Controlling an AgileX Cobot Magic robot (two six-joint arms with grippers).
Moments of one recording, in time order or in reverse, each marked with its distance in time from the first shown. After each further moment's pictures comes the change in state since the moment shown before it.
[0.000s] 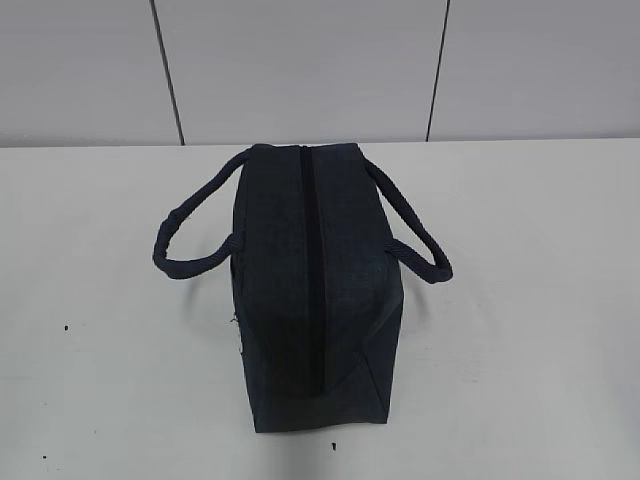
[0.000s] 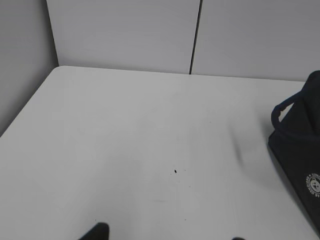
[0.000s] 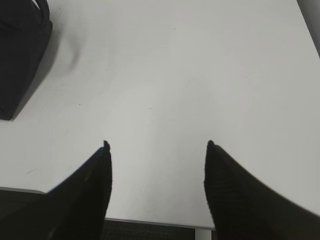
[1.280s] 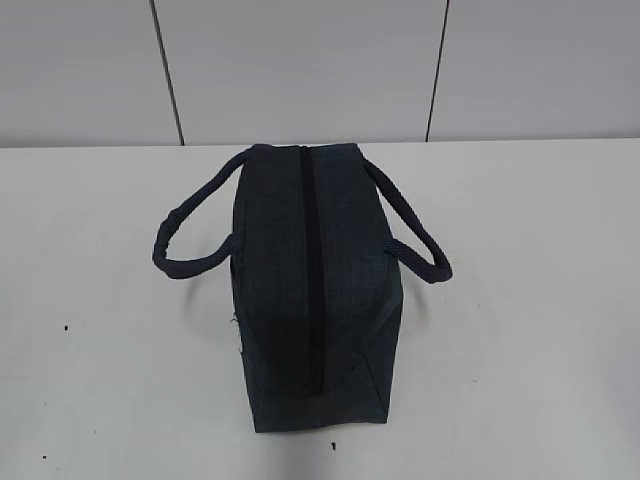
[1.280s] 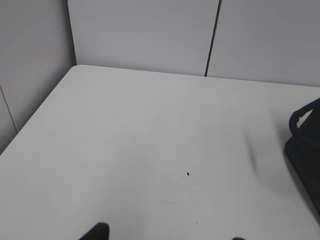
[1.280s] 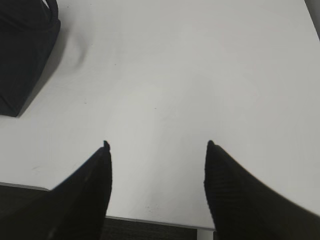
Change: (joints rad) left arm 0.061 0.000 0.000 0.000 0.000 0.000; right arm 0.031 0.000 0.000 0.000 0.001 0.002
